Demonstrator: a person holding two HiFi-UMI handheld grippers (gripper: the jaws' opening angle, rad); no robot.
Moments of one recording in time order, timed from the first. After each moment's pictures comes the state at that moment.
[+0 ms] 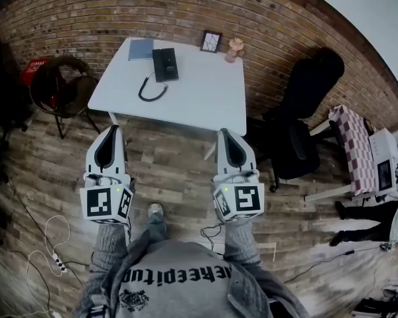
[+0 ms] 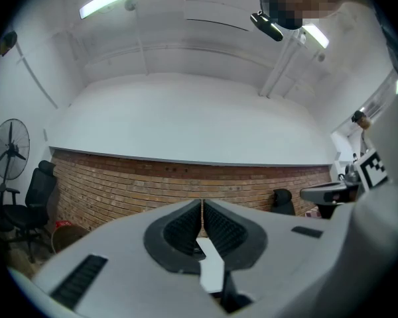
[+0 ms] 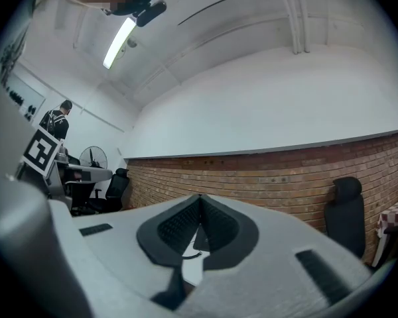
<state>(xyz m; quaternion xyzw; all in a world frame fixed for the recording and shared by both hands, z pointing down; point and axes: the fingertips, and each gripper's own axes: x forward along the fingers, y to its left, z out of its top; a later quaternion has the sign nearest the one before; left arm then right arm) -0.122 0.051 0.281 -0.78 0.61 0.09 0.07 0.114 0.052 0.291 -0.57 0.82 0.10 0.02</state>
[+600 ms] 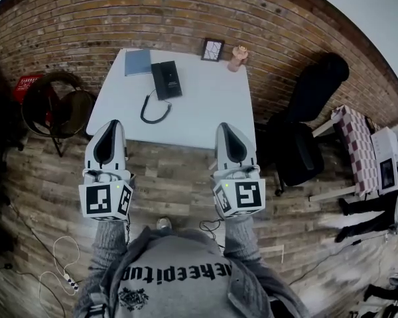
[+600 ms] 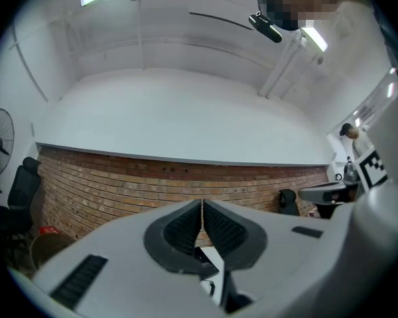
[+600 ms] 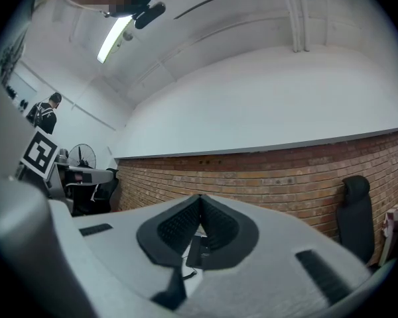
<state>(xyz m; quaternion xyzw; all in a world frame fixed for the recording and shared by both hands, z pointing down) -0.156 -0.084 0.268 -0.80 0.59 0.10 0.08 0.074 -0.071 0.281 -0.59 0.80 0.10 0.03</state>
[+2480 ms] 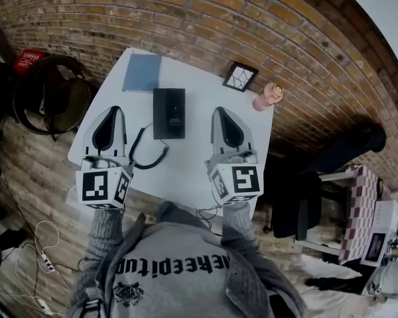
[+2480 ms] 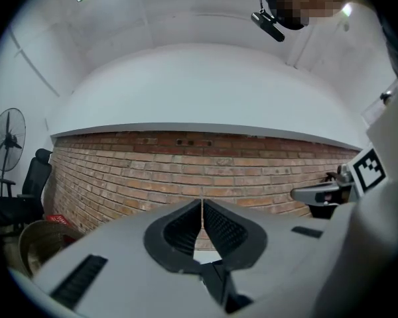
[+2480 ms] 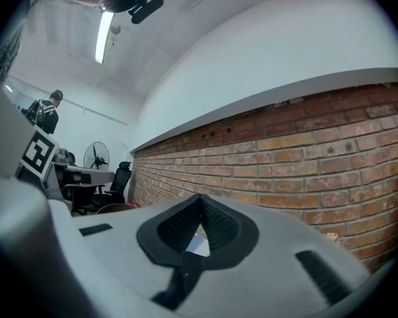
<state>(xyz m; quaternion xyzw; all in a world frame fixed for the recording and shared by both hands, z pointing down) -0.138 -0.377 0.313 -0.74 0.67 0.07 0.03 0.075 -0.419 0.319 -0.48 0.87 0.06 -0.01</state>
